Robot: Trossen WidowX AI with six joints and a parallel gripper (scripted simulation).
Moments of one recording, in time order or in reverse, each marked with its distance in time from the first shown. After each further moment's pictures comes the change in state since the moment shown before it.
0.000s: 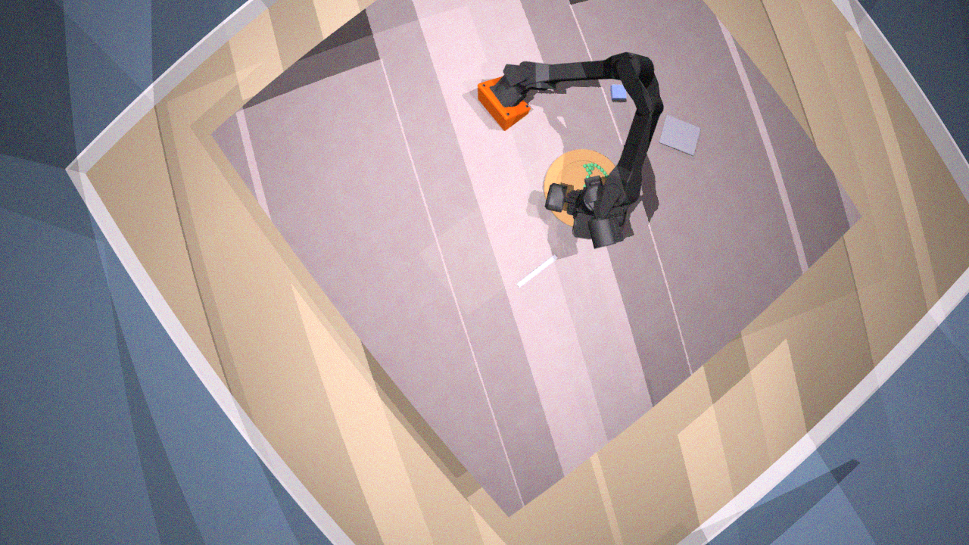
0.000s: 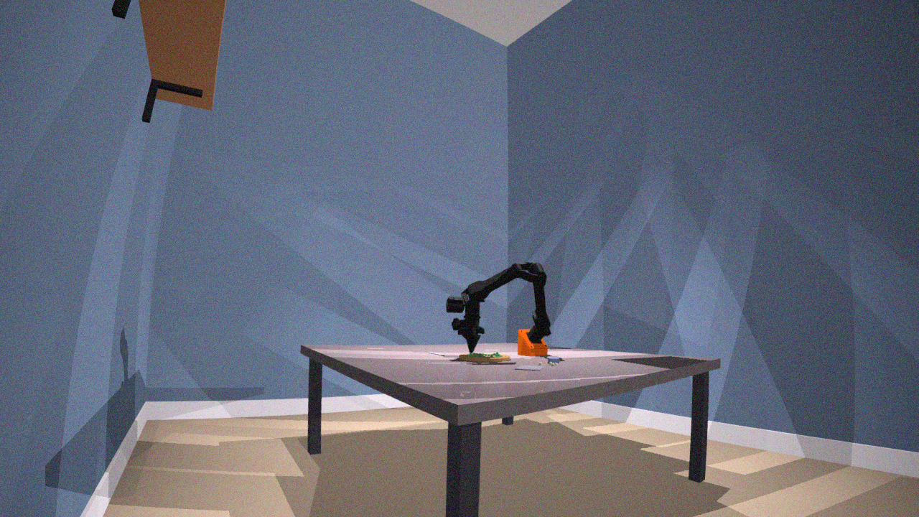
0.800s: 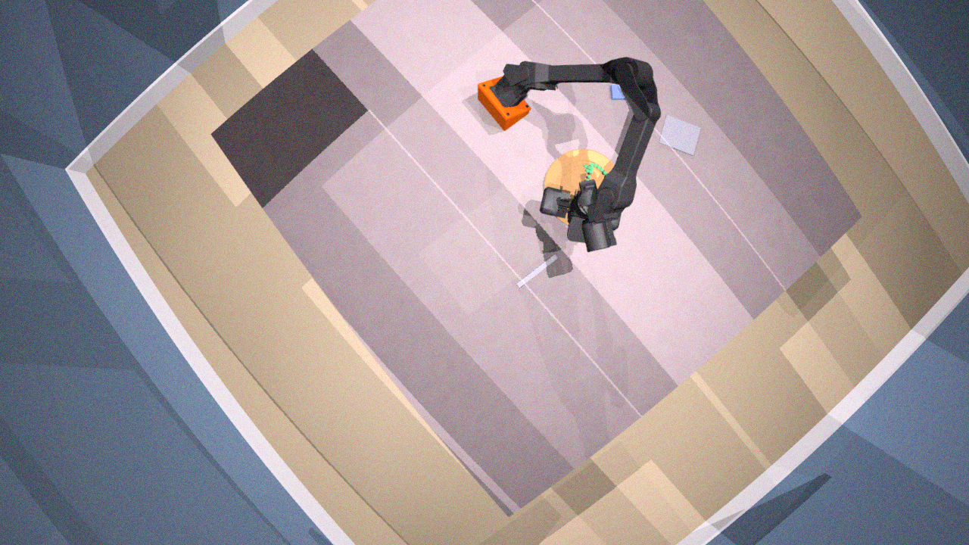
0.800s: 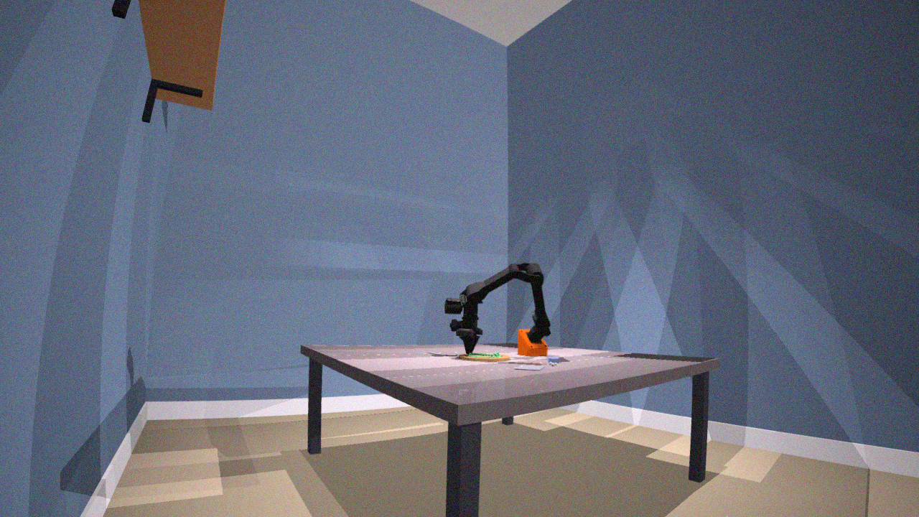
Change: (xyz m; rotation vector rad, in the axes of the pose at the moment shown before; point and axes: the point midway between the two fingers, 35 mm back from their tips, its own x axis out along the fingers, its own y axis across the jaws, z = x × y) arm 0.005 -0.010 0.011 -0.008 -0.005 -0.001
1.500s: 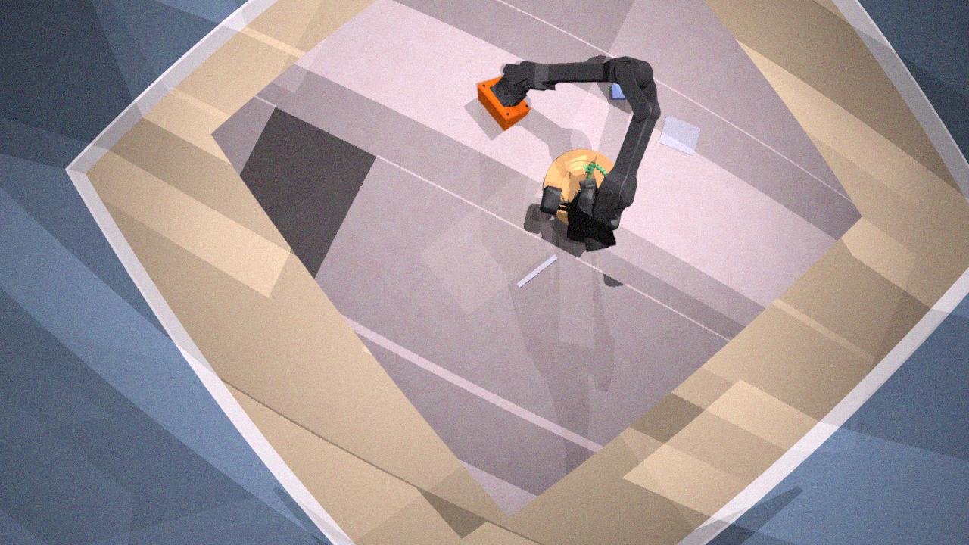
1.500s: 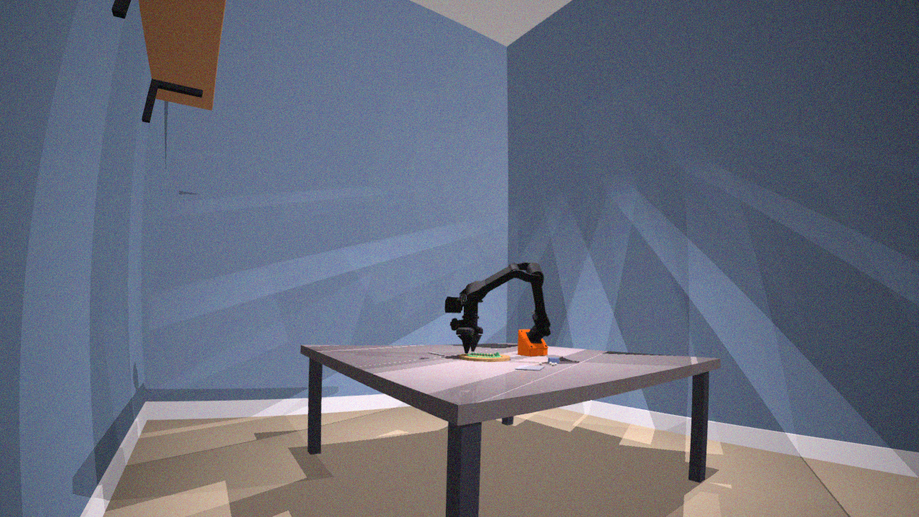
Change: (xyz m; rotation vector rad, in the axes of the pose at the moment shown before) arm -0.004 -0.001 -0.001 0.013 0.006 0.000
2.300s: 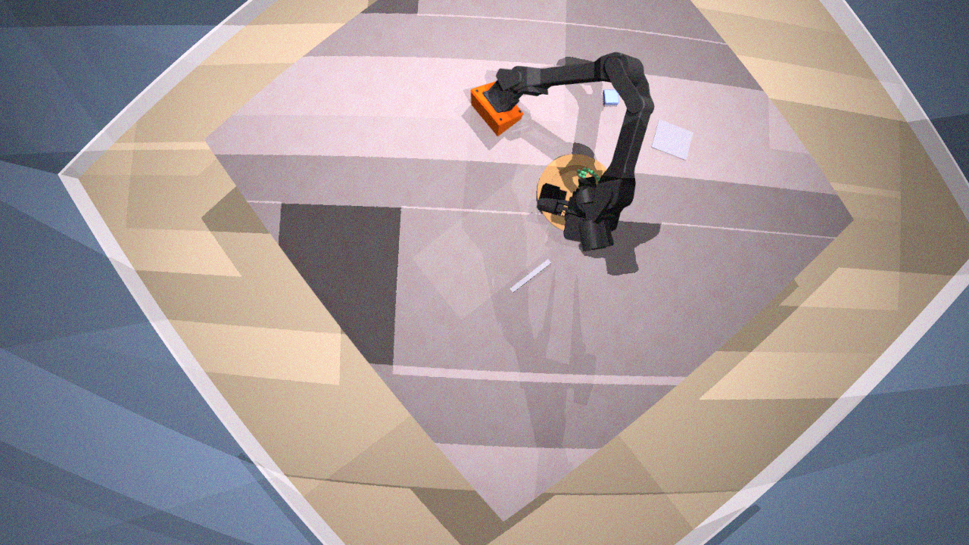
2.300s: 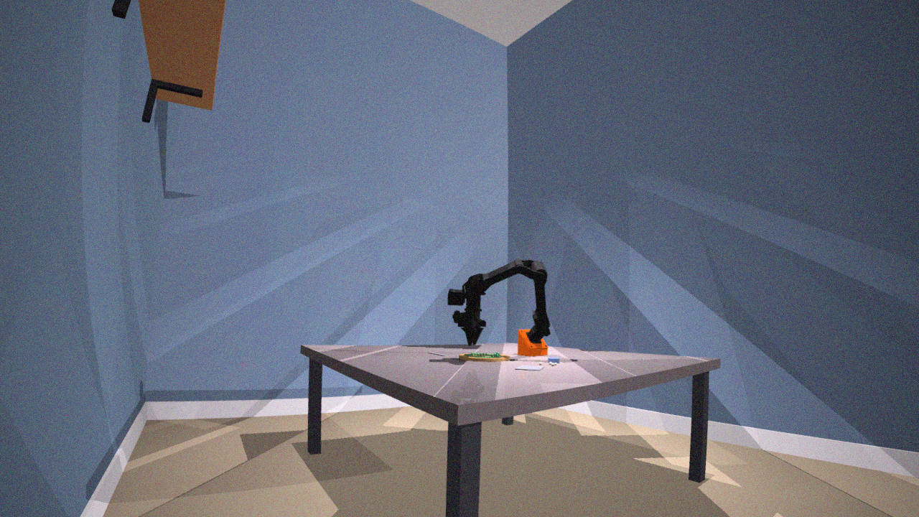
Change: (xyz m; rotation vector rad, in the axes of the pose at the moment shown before) arm -0.029 0.003 -0.010 0.043 -0.005 0.002
